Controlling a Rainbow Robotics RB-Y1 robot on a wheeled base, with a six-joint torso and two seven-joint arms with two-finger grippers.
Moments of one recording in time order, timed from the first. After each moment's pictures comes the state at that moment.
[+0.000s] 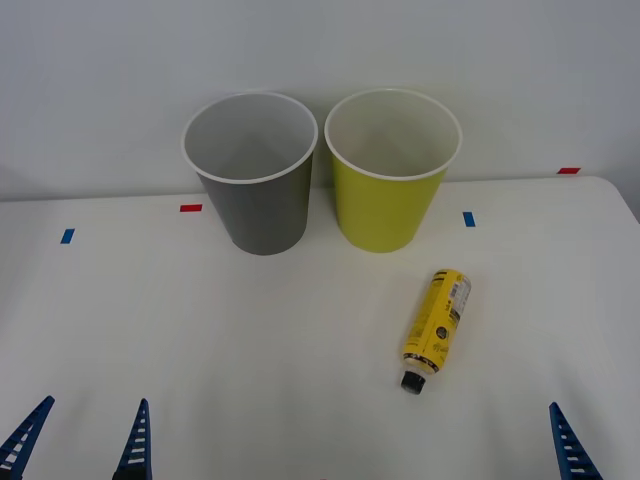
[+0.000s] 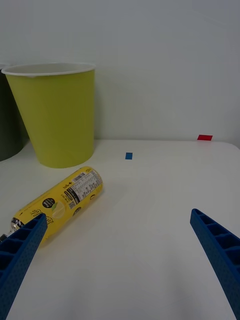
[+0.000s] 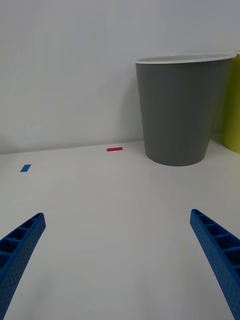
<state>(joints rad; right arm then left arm) 1.09 -0.42 0.04 -2.19 0.04 -0.51 1.22 0.98 0.45 -0.31 -2.09 0.50 -0.58 -1.90</state>
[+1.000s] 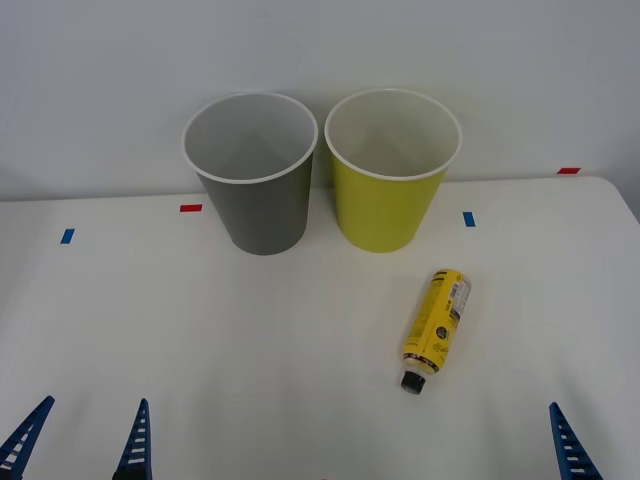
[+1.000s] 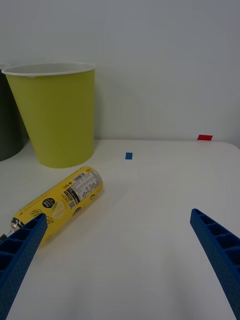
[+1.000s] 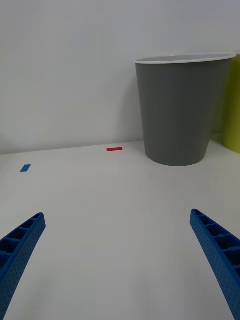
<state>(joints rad) 1.09 -0.42 0.04 -2.19 0.04 -0.51 1.22 0.98 0.45 -0.31 -2.09 0.50 -0.58 -1.90</state>
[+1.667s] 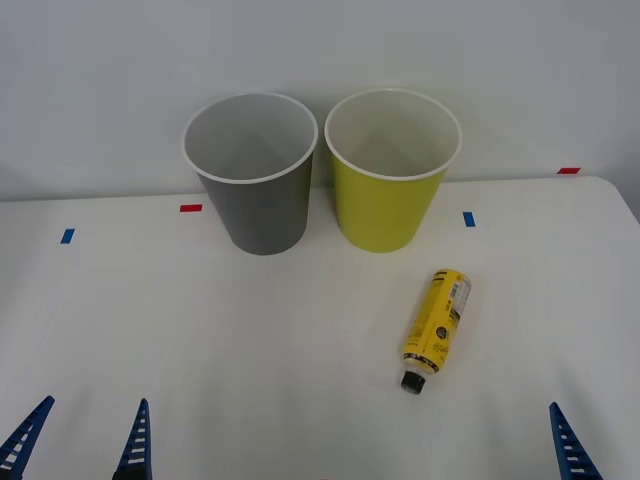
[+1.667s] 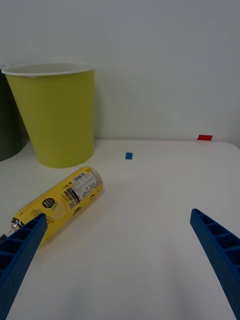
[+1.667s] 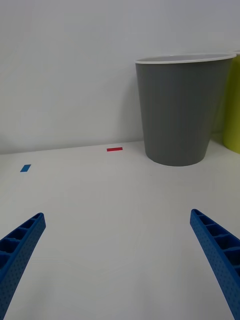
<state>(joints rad) 1.09 -0.42 0.04 -2.19 0.04 -0.51 1.22 0.98 0.45 -0.31 -2.09 0.50 -0.58 -1.90</state>
